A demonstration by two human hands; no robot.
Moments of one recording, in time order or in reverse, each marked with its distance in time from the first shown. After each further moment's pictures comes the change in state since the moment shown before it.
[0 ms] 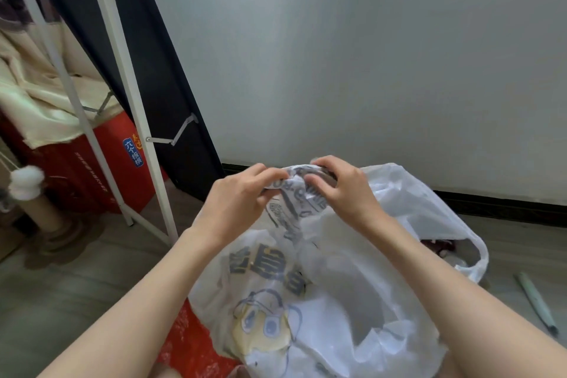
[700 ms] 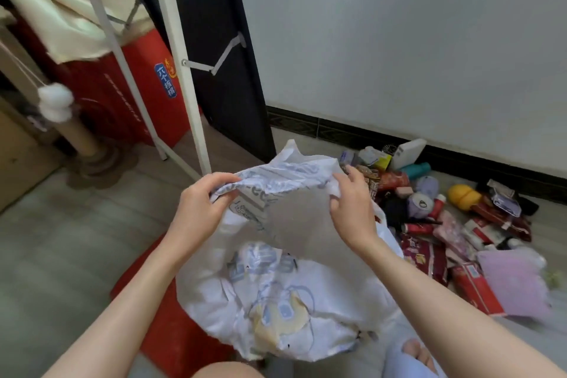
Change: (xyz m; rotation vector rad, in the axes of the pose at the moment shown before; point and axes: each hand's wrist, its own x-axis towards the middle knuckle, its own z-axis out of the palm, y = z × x) left_hand -0.118 -0.116 0.031 -0.382 0.031 -0.705; right_hand -0.031 0.054 0.158 -0.189 -0.206 0.287
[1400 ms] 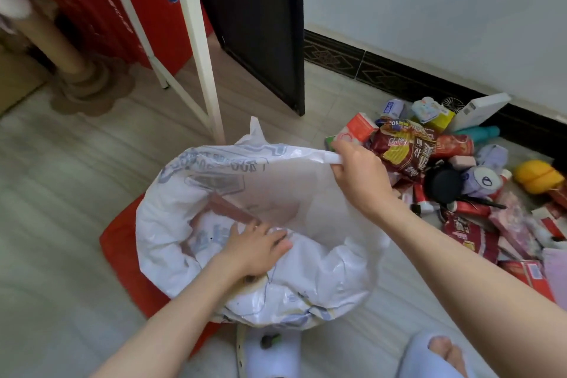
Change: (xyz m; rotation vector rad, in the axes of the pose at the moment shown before) left_hand -0.051 -0.125 0.125 0.585 -1.011 -0.354; right_hand 0.051 0.025 0.098 -0.282 -0.244 -0.195
